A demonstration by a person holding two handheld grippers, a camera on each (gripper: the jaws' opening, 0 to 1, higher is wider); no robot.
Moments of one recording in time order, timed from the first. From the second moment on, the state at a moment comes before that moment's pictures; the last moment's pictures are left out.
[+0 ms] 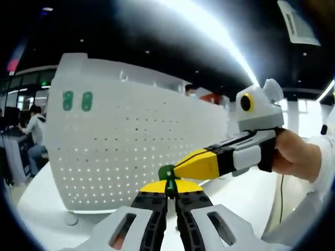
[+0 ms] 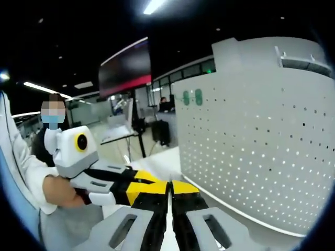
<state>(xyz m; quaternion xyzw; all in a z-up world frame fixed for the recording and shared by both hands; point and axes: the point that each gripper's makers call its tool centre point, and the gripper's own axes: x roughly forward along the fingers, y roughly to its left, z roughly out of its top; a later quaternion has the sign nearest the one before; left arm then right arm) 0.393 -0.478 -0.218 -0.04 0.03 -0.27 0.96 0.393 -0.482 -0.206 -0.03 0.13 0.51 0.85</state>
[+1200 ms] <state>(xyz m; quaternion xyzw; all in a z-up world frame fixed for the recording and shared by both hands) 0.394 -0.472 -0.210 -0.02 0.01 -0.25 0.97 0.392 -0.494 -0.202 -0.06 0.12 0.49 0.86</state>
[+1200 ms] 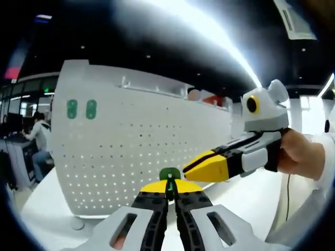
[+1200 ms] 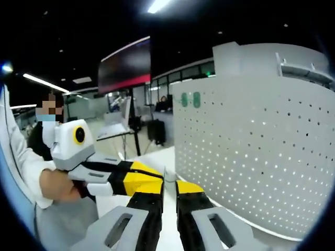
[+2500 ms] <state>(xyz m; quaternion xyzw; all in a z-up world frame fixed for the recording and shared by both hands) 0.457 -0.429 -0.113 0.06 -0.07 -0.15 0.99 0.400 -0.557 -0.173 -0.05 0.08 0.44 0.89</state>
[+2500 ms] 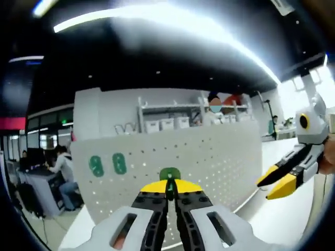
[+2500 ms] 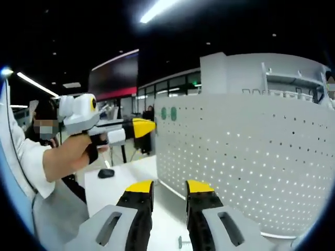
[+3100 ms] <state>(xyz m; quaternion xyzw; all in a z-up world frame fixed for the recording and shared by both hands) 0.501 -0.413 -0.085 0.05 -0.08 -0.10 0.99 0.402 -0.582 -0.164 -0.04 0.07 0.41 0.91</state>
